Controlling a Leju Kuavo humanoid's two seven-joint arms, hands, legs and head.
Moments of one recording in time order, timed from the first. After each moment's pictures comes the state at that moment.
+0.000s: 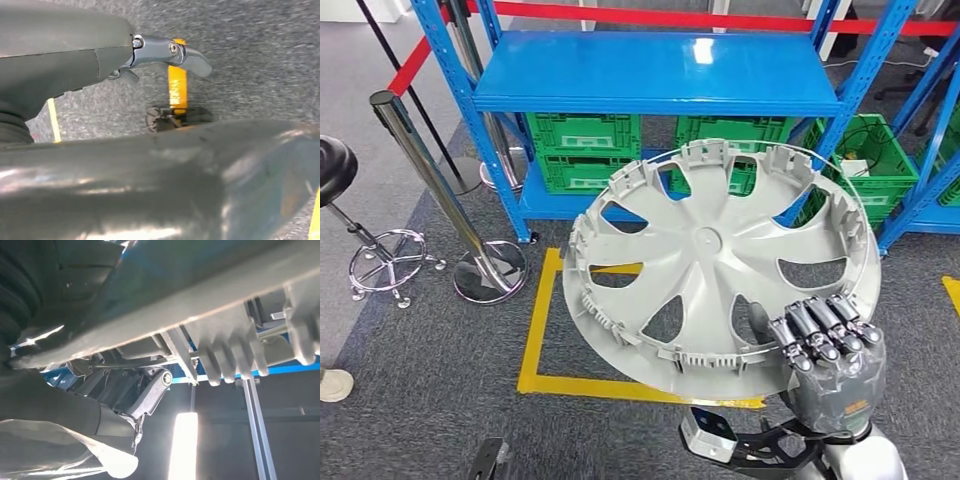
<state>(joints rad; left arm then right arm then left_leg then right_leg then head) -0.08 -0.09 -0.11 -0.24 0.20 0.05 -0.24 0.13 0.05 0.36 -2.05 1.55 -0.70 -0.29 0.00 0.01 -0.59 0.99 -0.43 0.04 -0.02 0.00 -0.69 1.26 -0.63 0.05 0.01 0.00</state>
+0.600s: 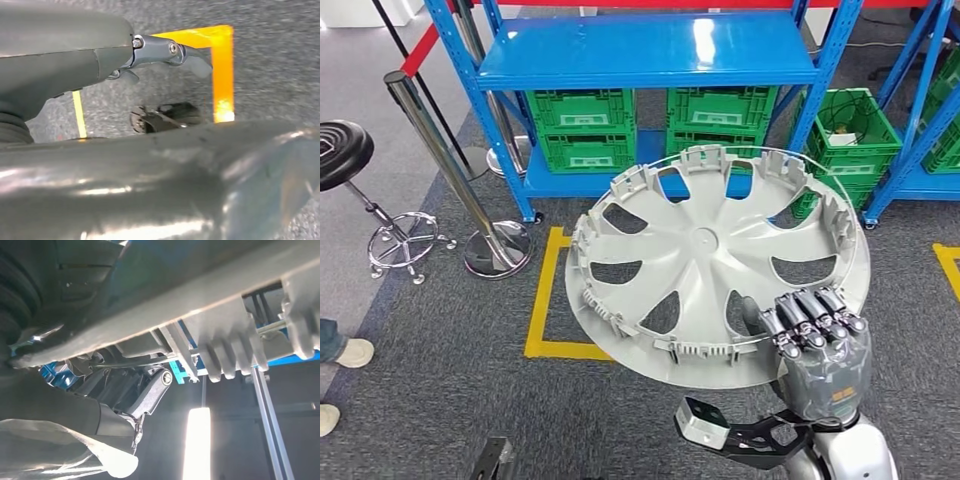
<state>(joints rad) -0.09 -0.07 -0.11 -0.23 0.19 0.04 -0.22 0.11 0.08 0.35 -1.99 1.55 -0.70 -0.31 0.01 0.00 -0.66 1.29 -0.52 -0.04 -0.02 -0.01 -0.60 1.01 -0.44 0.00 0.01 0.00</state>
